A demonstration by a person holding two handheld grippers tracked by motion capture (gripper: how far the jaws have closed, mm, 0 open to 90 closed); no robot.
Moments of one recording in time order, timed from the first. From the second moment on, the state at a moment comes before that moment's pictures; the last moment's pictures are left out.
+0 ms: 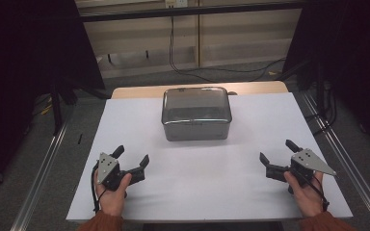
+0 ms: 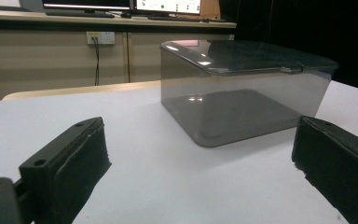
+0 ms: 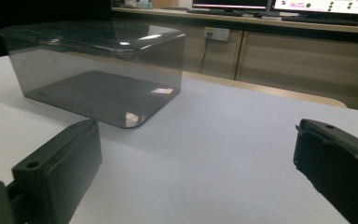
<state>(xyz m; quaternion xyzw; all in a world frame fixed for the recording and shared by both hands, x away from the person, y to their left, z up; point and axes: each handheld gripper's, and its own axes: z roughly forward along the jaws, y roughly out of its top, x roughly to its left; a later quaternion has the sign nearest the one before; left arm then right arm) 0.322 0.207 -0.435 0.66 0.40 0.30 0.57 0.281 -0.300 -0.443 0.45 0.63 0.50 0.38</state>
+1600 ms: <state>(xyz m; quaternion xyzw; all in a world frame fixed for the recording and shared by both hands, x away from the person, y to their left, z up) 0.323 0.205 -0.436 0.66 0.40 0.29 0.56 0.329 -0.222 -0.431 0.37 0.67 0.53 0.35</state>
